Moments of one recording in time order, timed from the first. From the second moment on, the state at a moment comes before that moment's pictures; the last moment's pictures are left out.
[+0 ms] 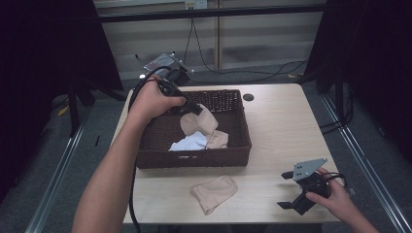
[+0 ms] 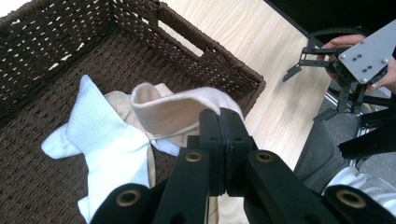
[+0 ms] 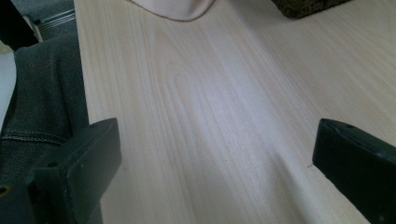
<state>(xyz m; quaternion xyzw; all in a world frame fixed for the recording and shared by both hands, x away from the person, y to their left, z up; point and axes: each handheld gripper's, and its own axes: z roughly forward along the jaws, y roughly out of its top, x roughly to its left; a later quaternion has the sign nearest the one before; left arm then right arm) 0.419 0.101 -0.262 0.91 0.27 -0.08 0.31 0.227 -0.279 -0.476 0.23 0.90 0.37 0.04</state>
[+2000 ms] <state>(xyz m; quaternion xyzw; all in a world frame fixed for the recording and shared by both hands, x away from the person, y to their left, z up) 0.351 0.062 -0.289 0.93 0.15 -0.11 0.31 0.226 -0.278 -0.477 0.23 0.90 0.36 0.04</state>
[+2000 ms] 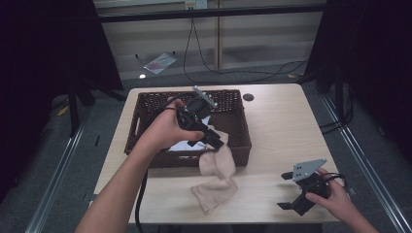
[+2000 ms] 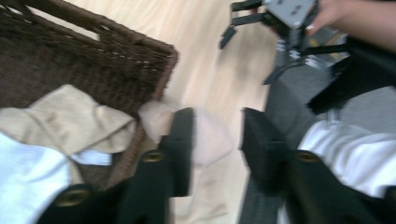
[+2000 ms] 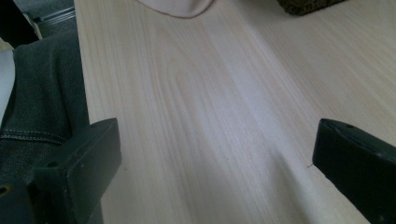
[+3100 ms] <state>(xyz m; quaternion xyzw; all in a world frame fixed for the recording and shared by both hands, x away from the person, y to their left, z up) 0.326 0.070 -0.344 0.94 0.13 -0.06 0.32 0.225 -0.280 -0.475 0.24 0.90 0.37 0.04</state>
